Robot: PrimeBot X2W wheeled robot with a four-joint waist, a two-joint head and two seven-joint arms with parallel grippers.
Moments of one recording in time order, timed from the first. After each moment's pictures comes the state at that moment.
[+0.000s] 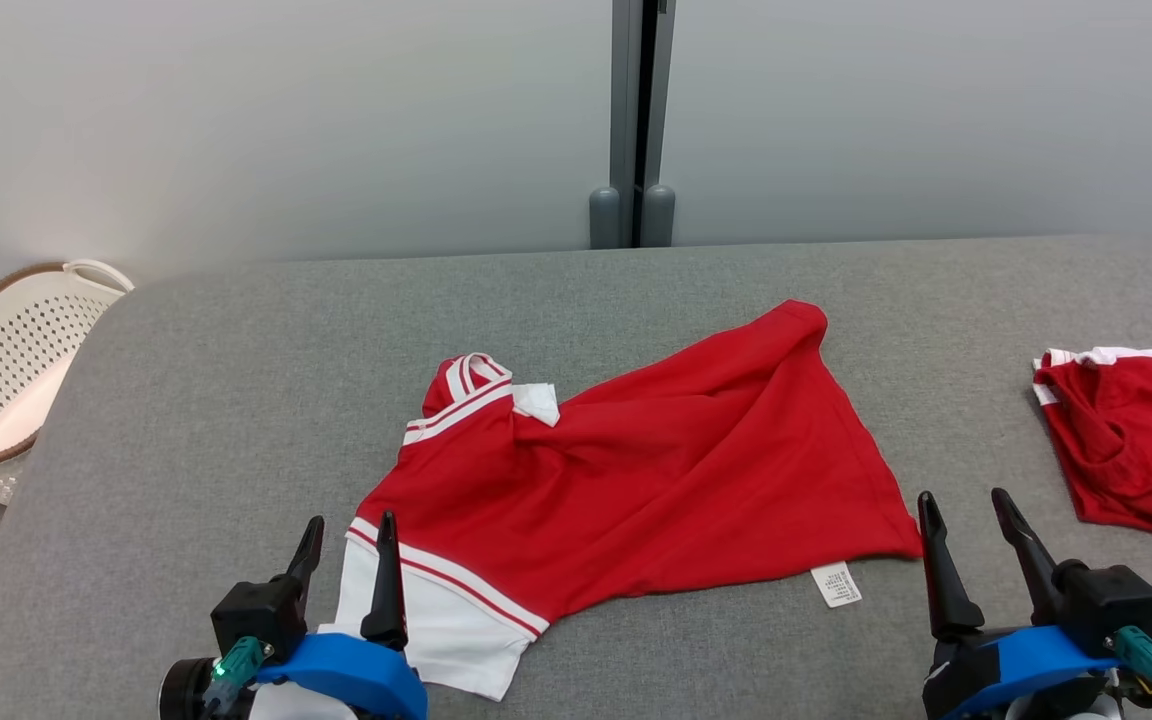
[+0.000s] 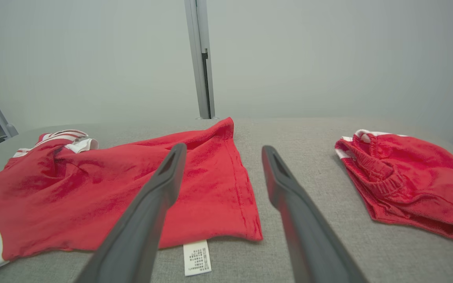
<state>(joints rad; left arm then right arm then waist) -0.13 0.09 -0.24 0.49 -0.35 0.03 -0.26 -0.08 -0.05 -0.07 0.32 0.10 0.13 -0.26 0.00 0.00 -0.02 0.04</state>
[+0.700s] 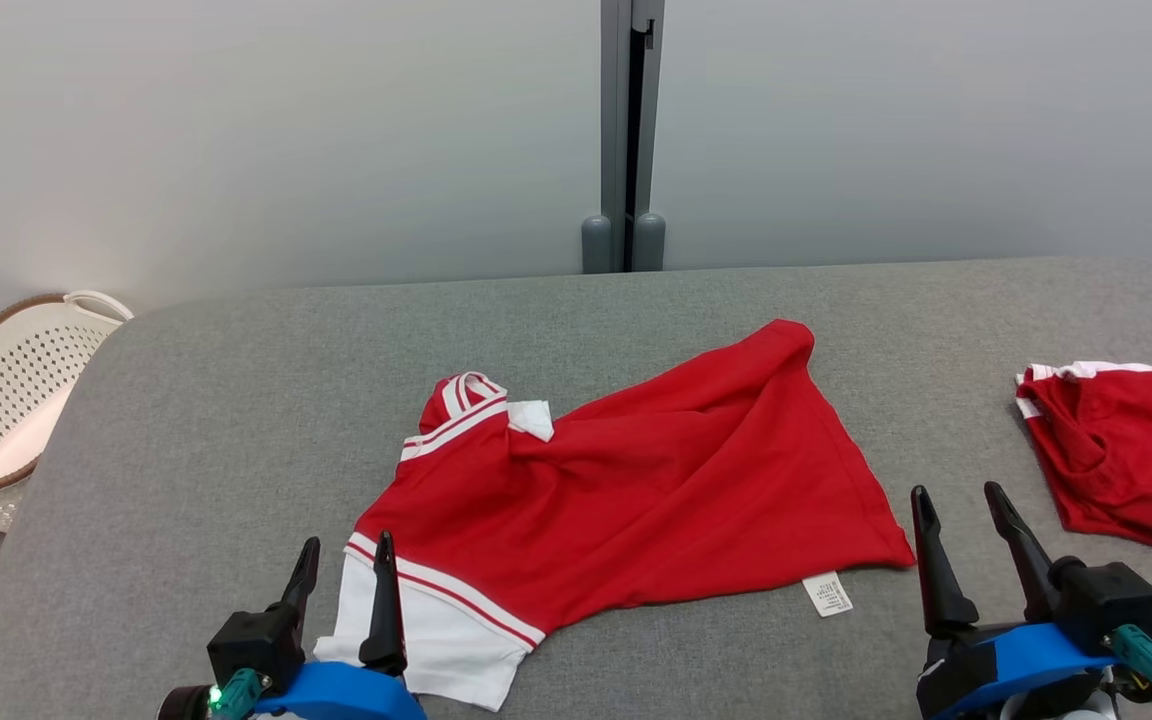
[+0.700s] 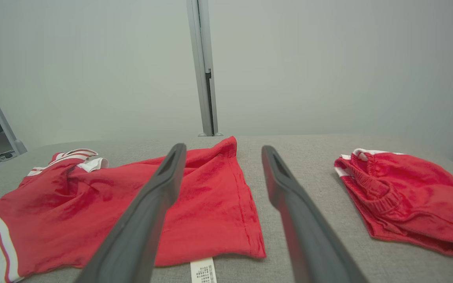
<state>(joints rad) -0.06 0.09 -0.24 0.40 -0.34 0.05 -0.26 -0.07 -0.05 -0.05 0.30 0.12 0.13 -0.26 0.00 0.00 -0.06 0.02</state>
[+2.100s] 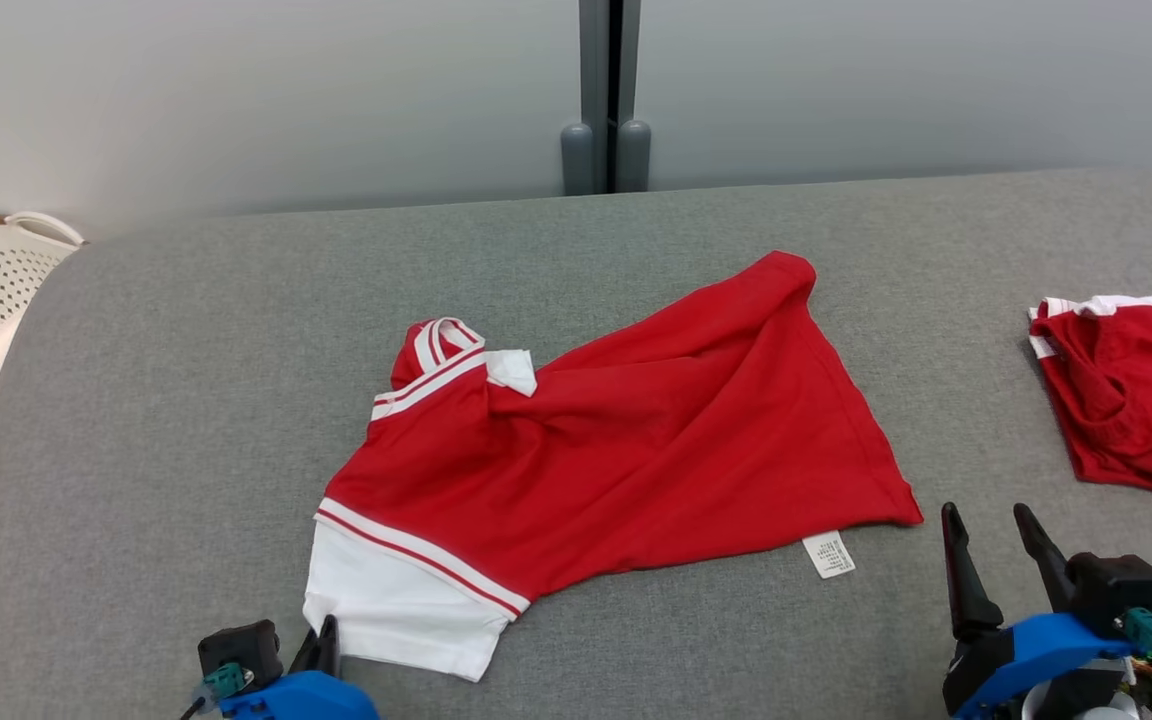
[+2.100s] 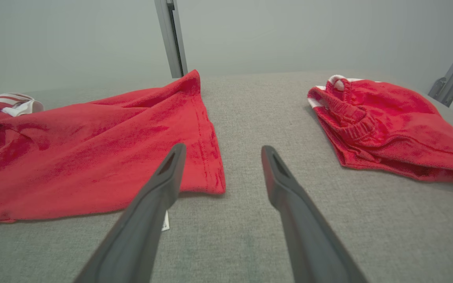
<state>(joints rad) -0.16 0.10 -0.22 0.75 -0.45 0.04 -0.14 -0.11 -0.05 -0.12 0.39 0.08 0.13 -0.21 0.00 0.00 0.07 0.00</state>
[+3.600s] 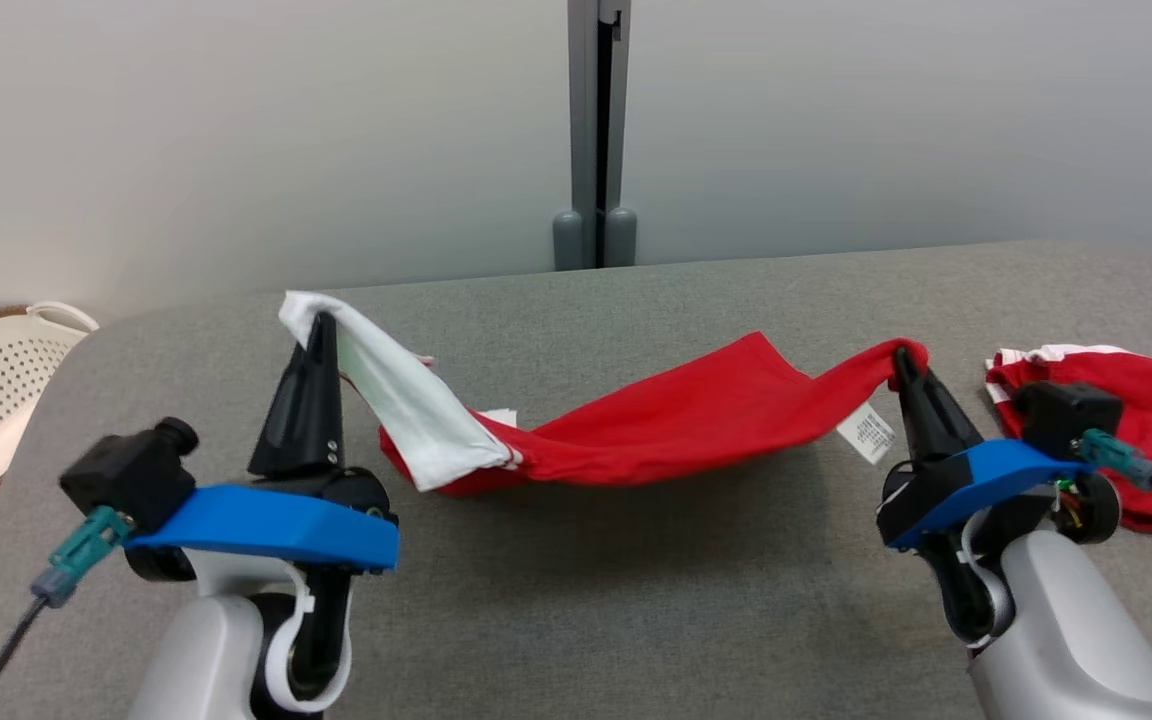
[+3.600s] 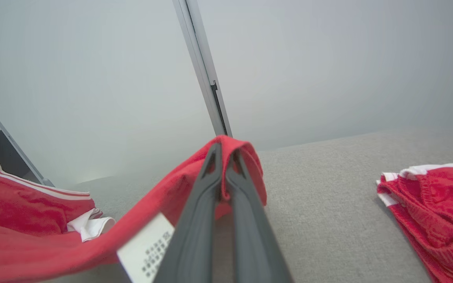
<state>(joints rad) -0.21 0.10 -0.20 0.06 -0.62 -0.01 -0.10 -0.48 -0.07 0.03 0.69 0.33 0.13 -0.19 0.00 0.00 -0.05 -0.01</state>
